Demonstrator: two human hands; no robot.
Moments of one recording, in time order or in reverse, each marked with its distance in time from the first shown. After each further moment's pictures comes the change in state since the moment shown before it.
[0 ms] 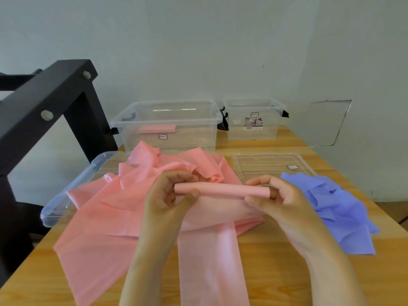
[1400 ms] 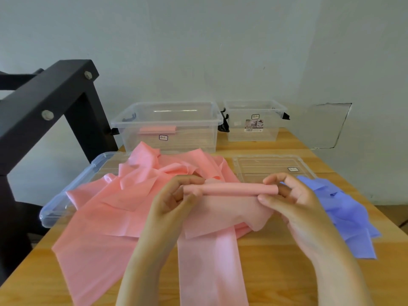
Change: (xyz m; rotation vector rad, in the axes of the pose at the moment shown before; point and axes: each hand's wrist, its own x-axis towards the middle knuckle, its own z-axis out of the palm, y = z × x) left_hand -0.004 0.007 0.000 -0.097 -0.157 -0.092; right_hand 0.002 0.005 -0.013 0.084 0.067 -0.007
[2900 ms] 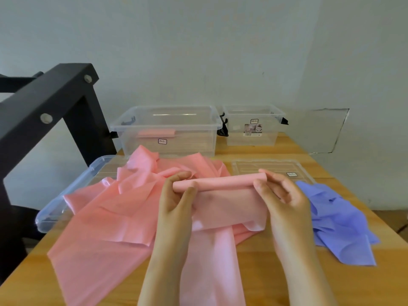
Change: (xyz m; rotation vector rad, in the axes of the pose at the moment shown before) left_hand 0.015 -0.013 0.023 -0.148 0.292 -0.043; right_hand 0.008 0.006 0.035 0.046 0.372 -0.139
